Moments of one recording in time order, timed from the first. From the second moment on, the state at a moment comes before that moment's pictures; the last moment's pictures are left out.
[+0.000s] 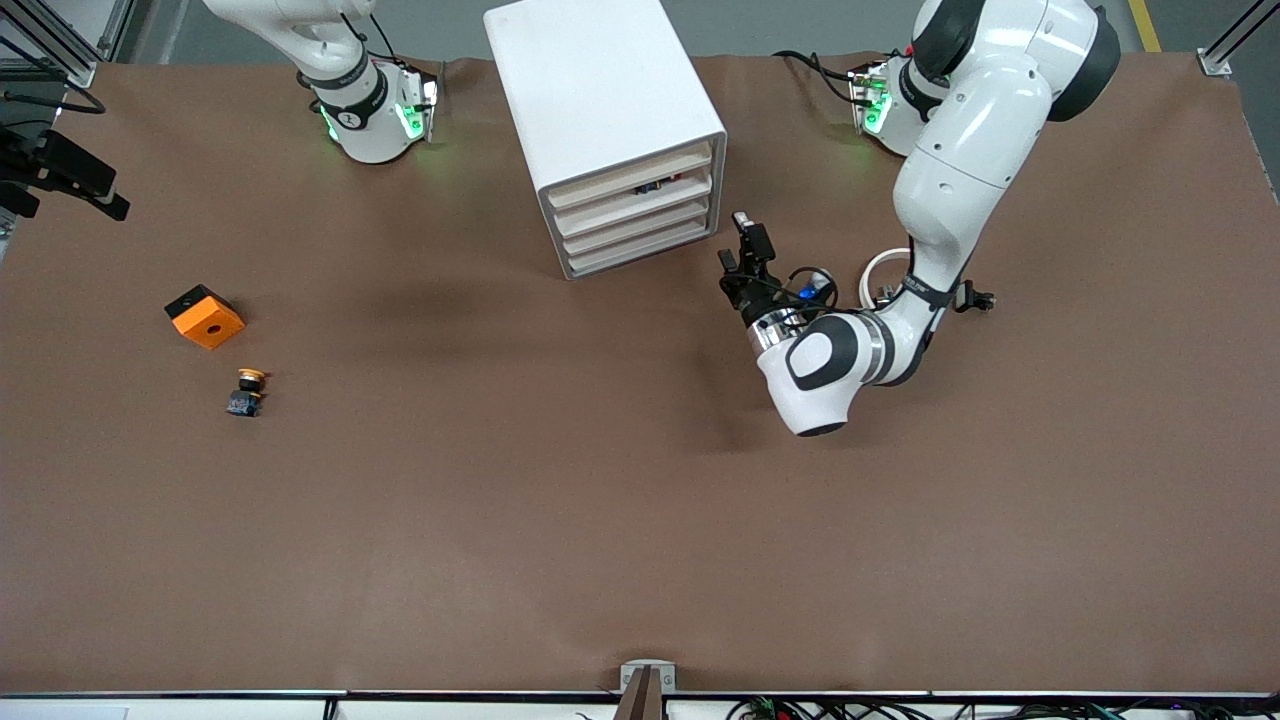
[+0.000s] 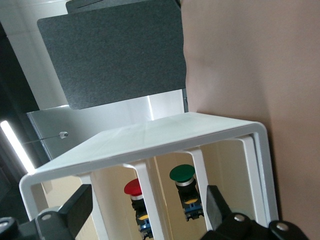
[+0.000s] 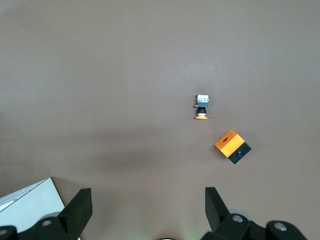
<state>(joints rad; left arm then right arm) -0.31 0.89 -0.19 -1.53 -0.77 1.21 -2.00 0.01 -0.12 -0.06 -1.58 0.02 1.46 0.01</state>
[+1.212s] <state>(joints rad) -0.37 0.91 -0.20 -1.51 -0.83 1.17 -2.19 0.01 -0.12 -0.06 -1.58 0.02 1.47 0.01</state>
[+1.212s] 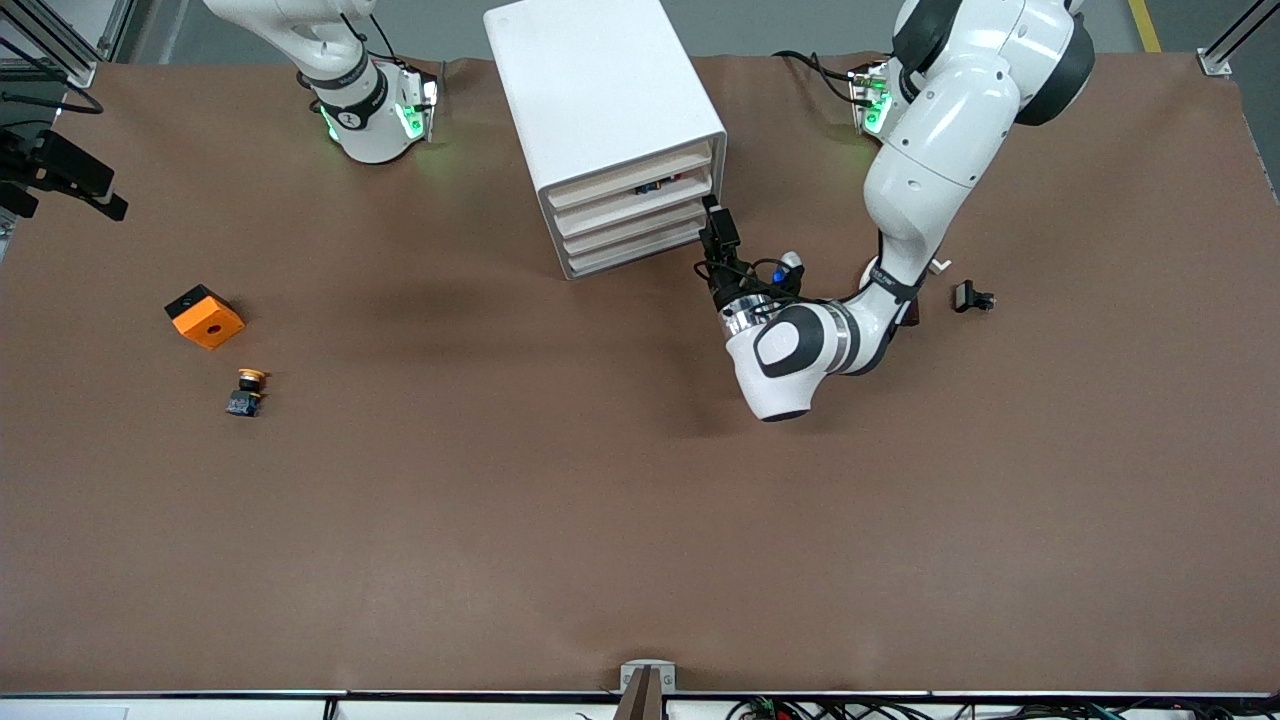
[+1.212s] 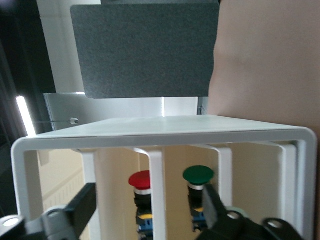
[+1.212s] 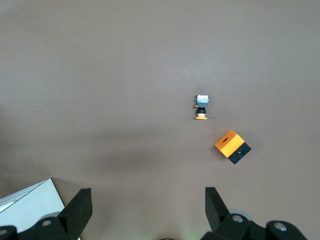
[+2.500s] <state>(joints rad) -0.42 0.92 -0.22 -1.51 -0.83 1.18 -2.19 -0.01 -0.12 -0.06 -1.58 0.02 1.48 0.02</state>
